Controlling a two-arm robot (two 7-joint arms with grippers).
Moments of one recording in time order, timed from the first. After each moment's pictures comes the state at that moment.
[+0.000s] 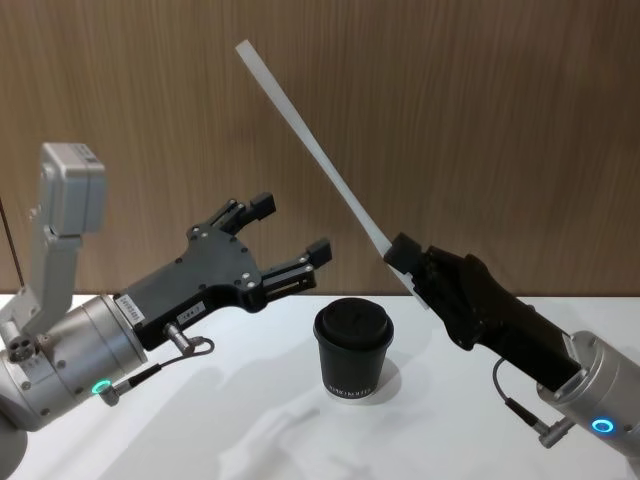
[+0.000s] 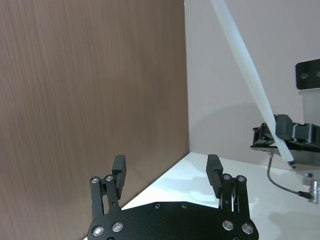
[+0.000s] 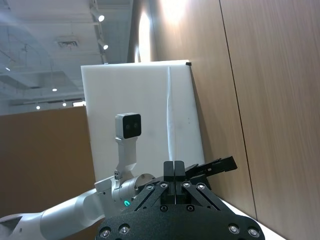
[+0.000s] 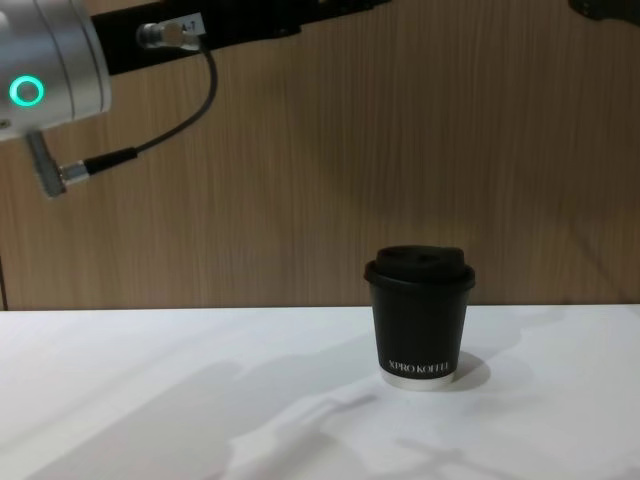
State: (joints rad) left arm -0.37 0.44 0.38 -1.73 -0.65 0.05 -0.52; right arm 0.29 0.43 -0.29 -1.63 0.99 0.09 0.95
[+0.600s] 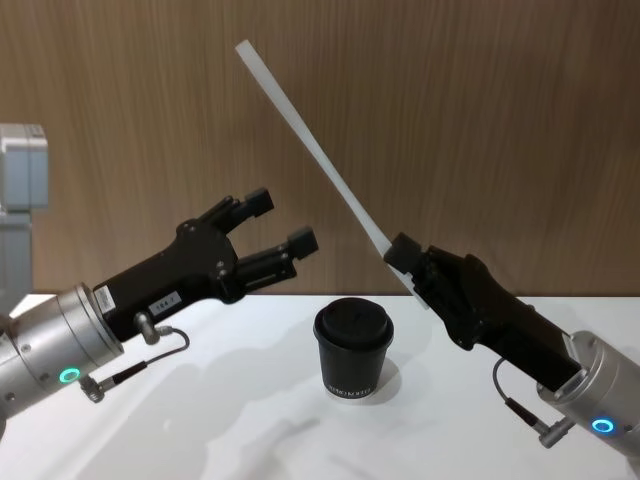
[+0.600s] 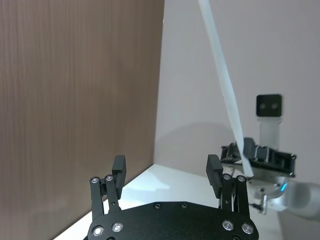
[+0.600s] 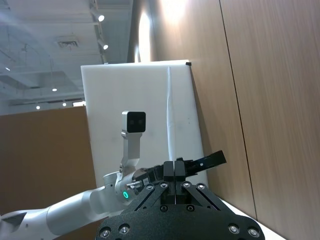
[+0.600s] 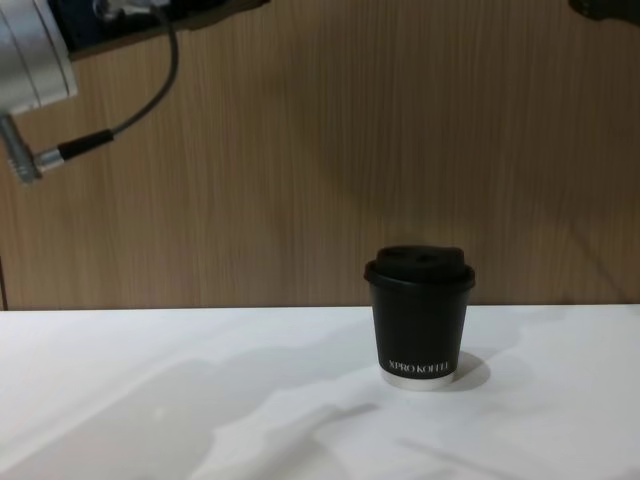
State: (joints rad) left arm -0.39 0.46 0.35 -1.69 -0.85 0.11 -0.68; right arm 0.29 0.43 -0.29 -1.63 0.99 0.09 0.95
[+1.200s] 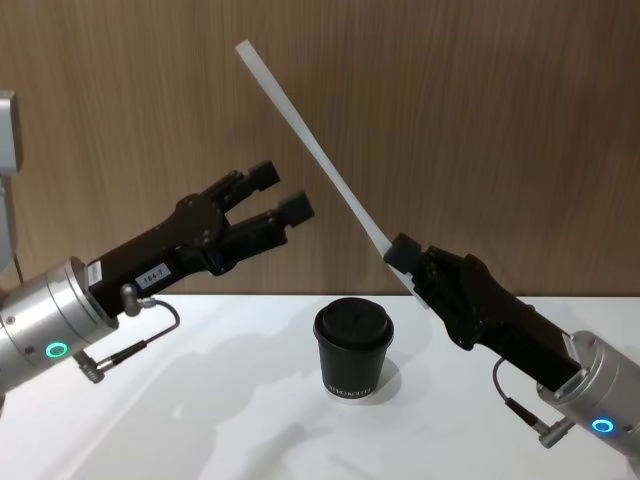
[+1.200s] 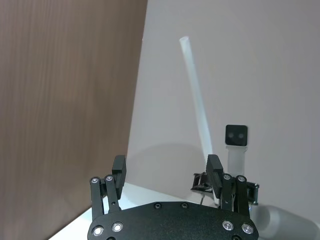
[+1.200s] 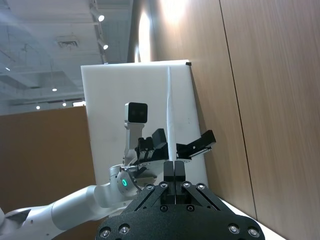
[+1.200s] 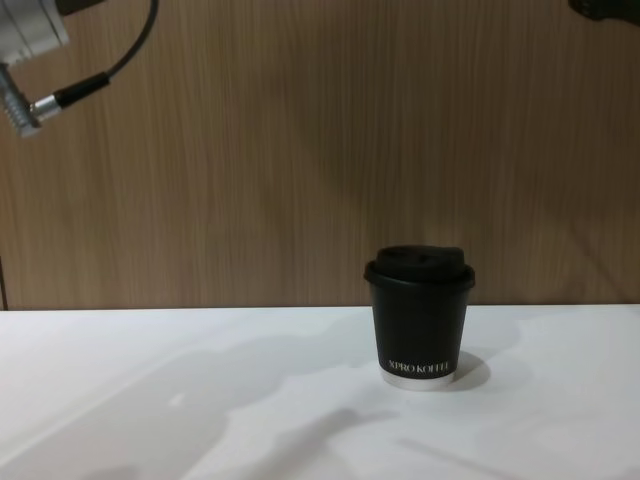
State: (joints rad) left arm -0.43 0.45 0.34 -1.66 -1.00 0.17 -0.77; right arm 0.29 0.43 -0.29 -1.63 0.99 0.09 0.95
